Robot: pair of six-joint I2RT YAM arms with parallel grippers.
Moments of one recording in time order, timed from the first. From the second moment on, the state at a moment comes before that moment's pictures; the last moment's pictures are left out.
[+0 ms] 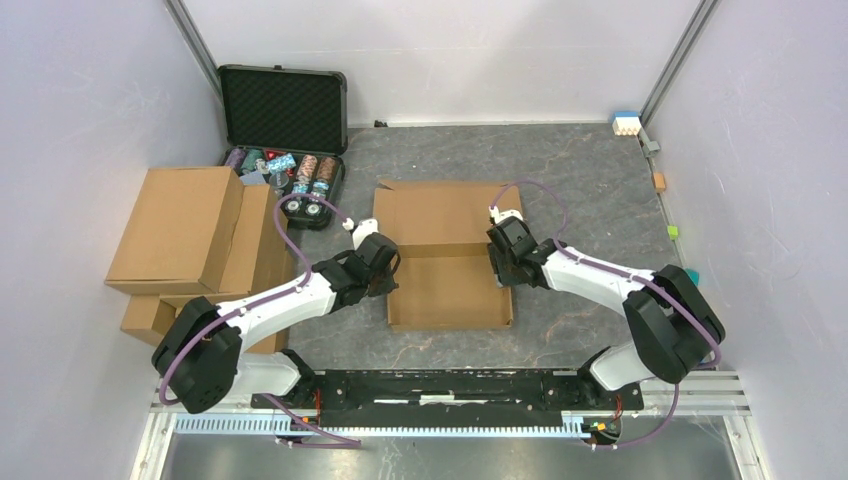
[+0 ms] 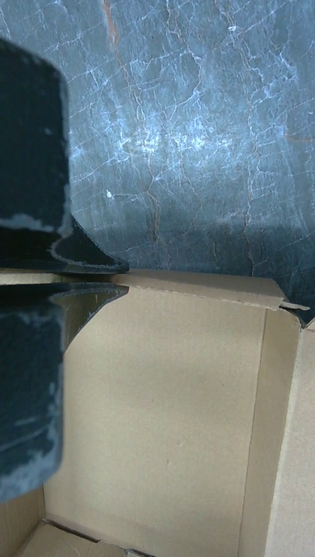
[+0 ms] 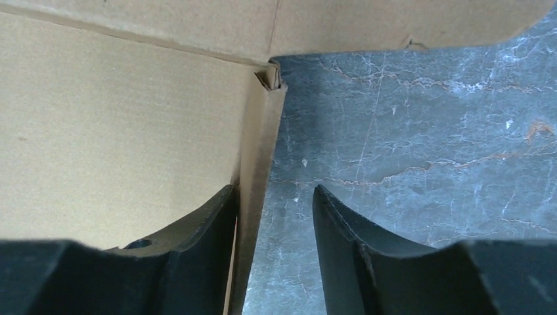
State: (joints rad) left arm -0.73 1.28 0.66 -0.33 -0.31 -0.82; right arm 0.64 1.47 0.77 -0.38 0.29 0.31
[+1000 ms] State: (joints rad) left arm -0.77 1.30 0.68 -0.33 -0.37 -0.82; right arm 0.64 1.55 0.84 -0.39 0.32 0.30
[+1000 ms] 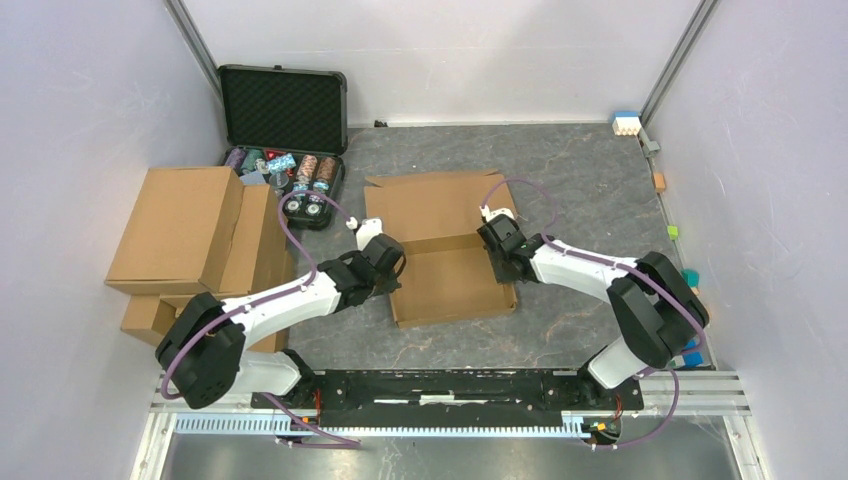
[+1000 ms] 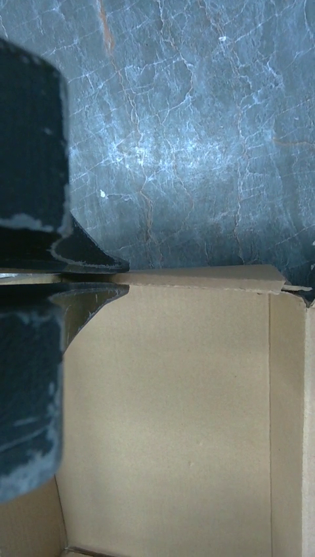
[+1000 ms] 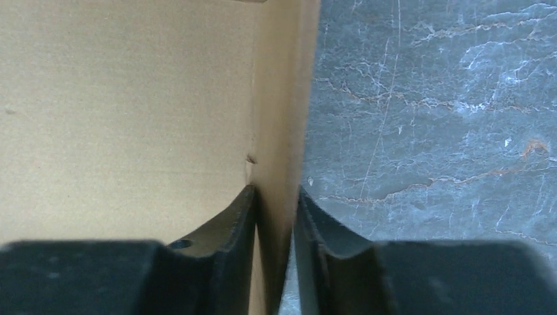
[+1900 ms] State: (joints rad) left arm -0.79 1.35 0.72 -0.32 -0.38 -0.85; right arm 0.77 1.82 1.02 -0.48 0.76 0.33
